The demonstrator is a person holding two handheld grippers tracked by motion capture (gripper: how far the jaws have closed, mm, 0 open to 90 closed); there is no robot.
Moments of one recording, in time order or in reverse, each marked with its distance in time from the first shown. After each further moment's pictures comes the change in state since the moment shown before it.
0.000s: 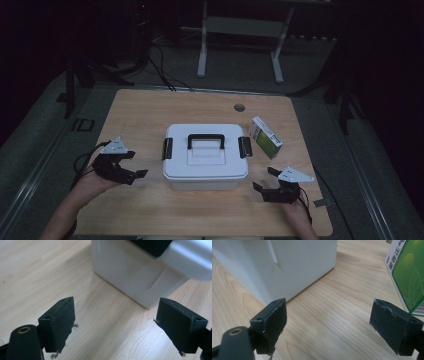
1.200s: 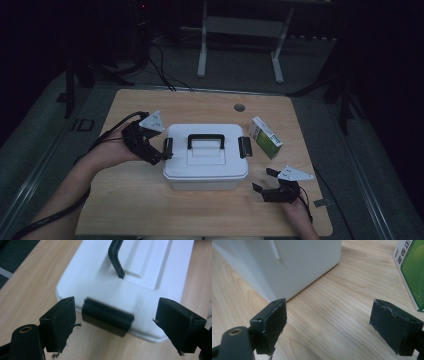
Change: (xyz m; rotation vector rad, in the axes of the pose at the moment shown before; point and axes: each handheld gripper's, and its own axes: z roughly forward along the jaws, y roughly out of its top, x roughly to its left) left arm -0.040 0.129 -0.001 0.131 -0.052 0.336; right arm -0.004 0.000 0.002 0.027 0.045 0.018
